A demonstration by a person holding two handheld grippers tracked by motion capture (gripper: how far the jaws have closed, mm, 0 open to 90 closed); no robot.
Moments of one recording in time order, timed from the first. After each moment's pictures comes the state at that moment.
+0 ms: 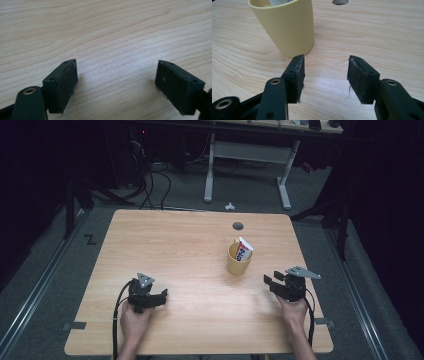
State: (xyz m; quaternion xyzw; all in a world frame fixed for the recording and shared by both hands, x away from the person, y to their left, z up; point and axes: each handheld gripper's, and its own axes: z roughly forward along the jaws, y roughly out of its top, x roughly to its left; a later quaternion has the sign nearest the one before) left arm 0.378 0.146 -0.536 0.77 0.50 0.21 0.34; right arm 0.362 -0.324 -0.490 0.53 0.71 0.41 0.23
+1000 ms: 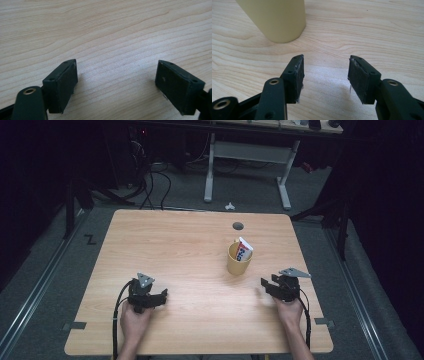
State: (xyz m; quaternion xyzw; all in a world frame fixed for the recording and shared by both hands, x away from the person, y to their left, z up) left arm 0.378 0.146 -0.536 0.77 0.50 0.21 0.34; right arm 0.375 -0.320 -0.516 0.54 0.72 0.37 0.22
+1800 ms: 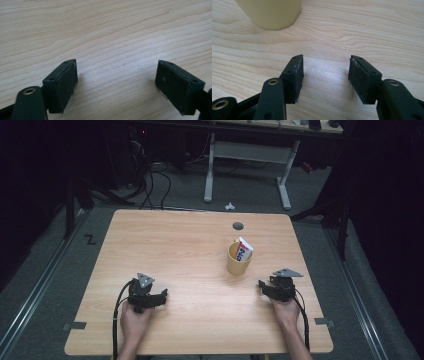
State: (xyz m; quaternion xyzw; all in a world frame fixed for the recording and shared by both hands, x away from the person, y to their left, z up) left arm 0.378 0.146 -0.536 0.77 0.50 0.21 0.34; right arm 0.382 -0.312 -0.530 0.54 0.74 0.32 0.23
